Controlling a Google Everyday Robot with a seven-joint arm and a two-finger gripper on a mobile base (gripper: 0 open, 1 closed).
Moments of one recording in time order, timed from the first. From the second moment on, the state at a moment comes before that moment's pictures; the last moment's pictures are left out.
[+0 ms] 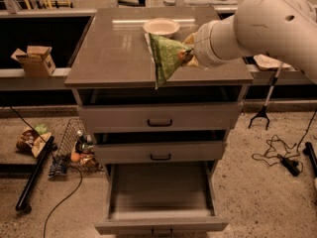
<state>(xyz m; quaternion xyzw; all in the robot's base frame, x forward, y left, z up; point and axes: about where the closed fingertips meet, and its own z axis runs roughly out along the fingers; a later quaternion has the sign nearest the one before) 0.644 -0.075 0.917 -0.69 0.58 -0.13 0.43</state>
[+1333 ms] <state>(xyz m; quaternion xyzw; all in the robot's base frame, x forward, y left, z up) 0.808 -0.159 0.898 -0.45 0.73 -0.04 0.50</state>
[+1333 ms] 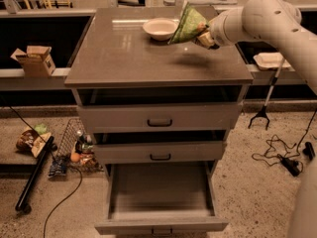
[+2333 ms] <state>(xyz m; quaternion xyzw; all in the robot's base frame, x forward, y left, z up) 0.834 -0.188 0.859 -0.41 0.79 0.00 0.46</state>
